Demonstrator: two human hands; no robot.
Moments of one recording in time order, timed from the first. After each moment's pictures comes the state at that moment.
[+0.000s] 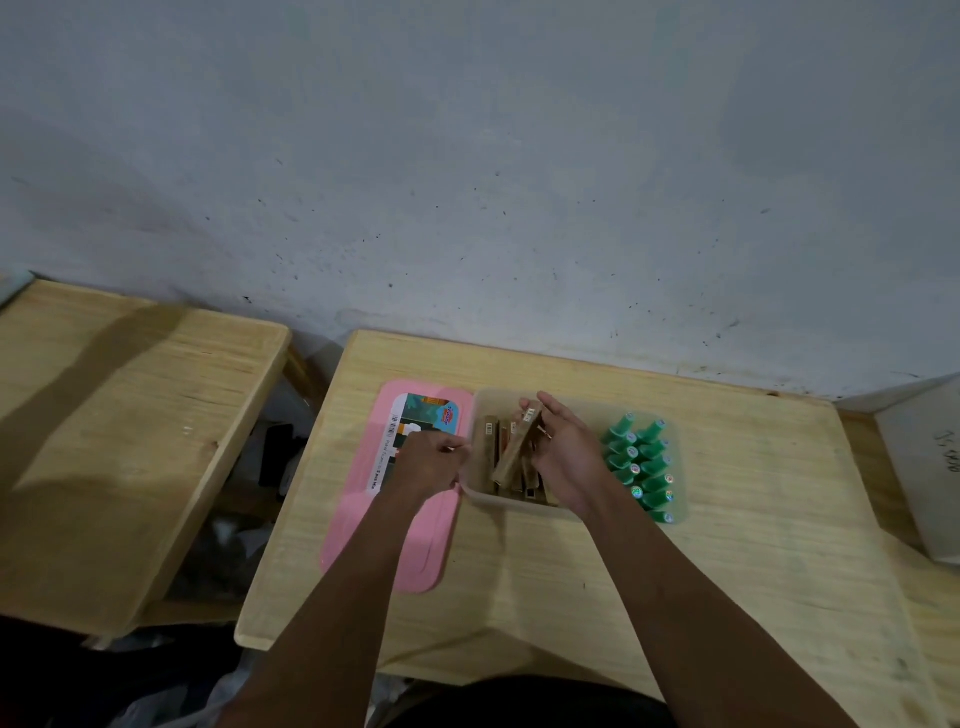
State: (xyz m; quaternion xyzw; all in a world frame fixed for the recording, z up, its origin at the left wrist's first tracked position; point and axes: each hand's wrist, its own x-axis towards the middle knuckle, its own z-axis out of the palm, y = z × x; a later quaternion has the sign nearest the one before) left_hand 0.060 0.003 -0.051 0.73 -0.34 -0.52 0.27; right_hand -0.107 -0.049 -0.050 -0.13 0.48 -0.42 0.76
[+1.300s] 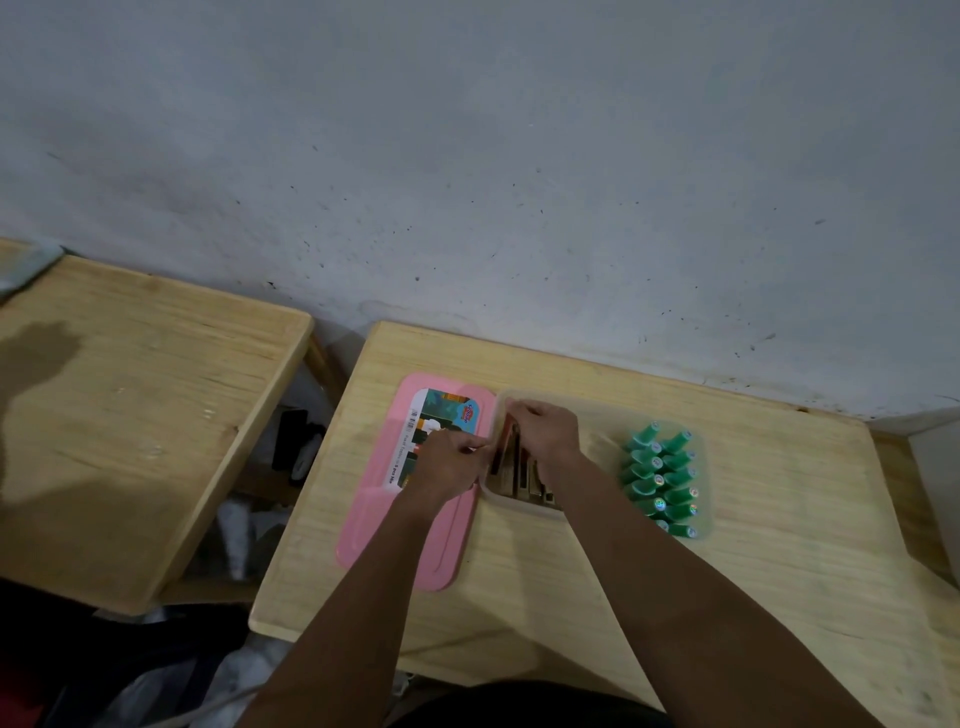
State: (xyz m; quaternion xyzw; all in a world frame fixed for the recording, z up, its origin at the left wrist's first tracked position) left_hand 0.061 0.005 -0.050 0.73 -0.38 -0.50 0.26; right_hand -0.054 -0.066 -0.071 -0.37 0.69 -0.29 0.55
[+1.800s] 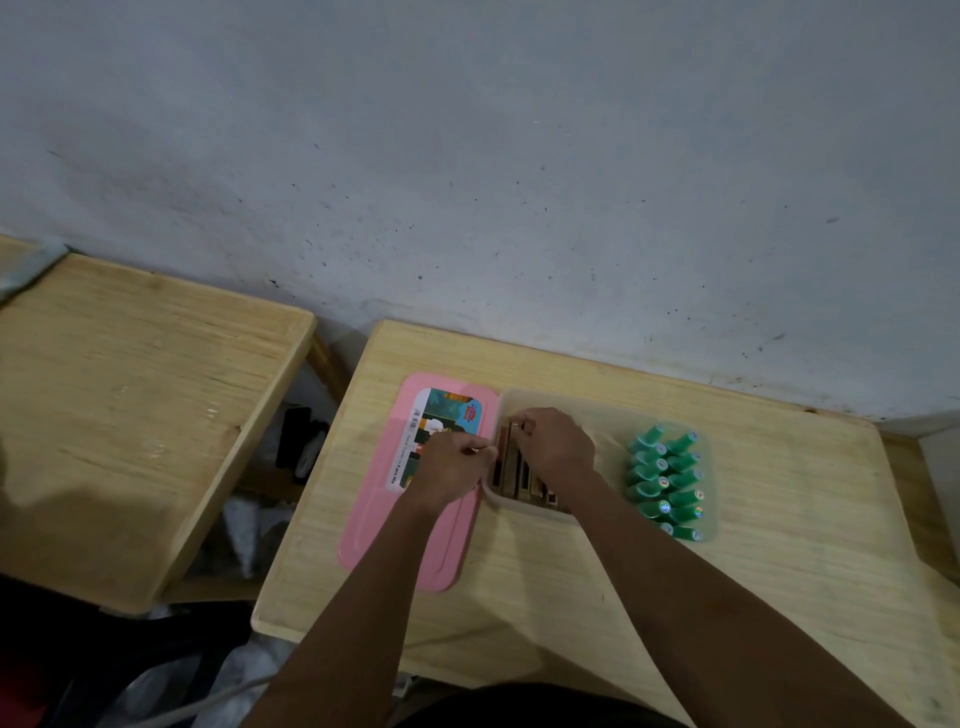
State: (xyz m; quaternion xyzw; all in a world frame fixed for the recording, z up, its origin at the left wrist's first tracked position) left_hand 0.062 0.006 -0.055 0.74 -0.38 -0.48 0.26; right_hand -0.068 -0.065 -0.078 -0.72 0.65 -0.03 0.26
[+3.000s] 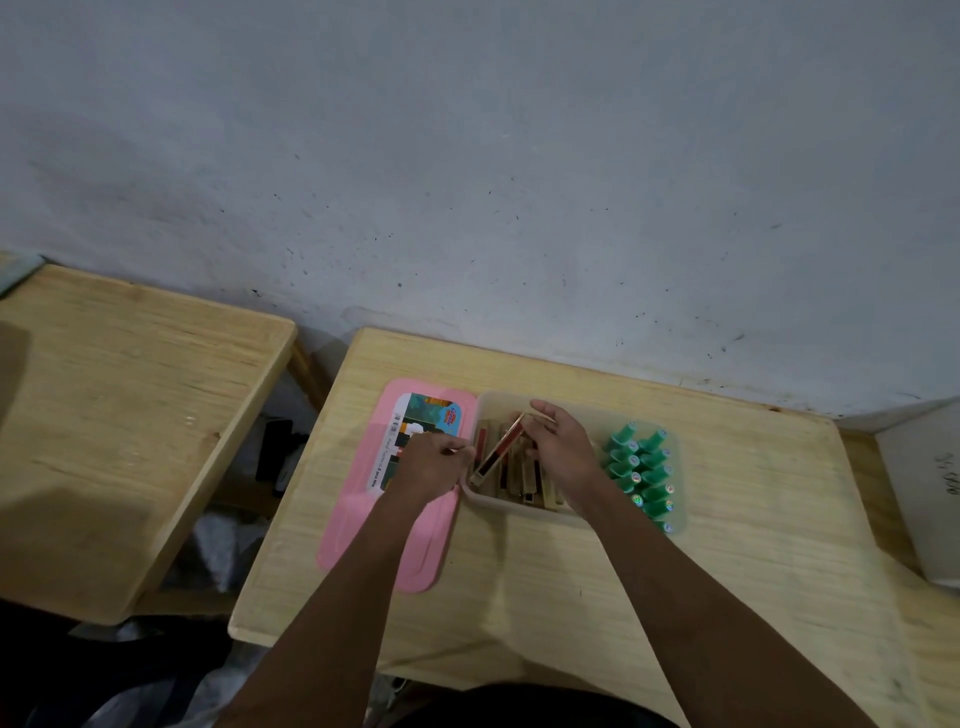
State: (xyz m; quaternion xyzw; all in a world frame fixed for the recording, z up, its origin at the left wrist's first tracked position) left_hand 0.059 0.007 -0.053 0.74 -0.38 -0.49 0.28; right_hand -0.108 -0.055 -0.071 -0.45 0.59 -0.30 0.60
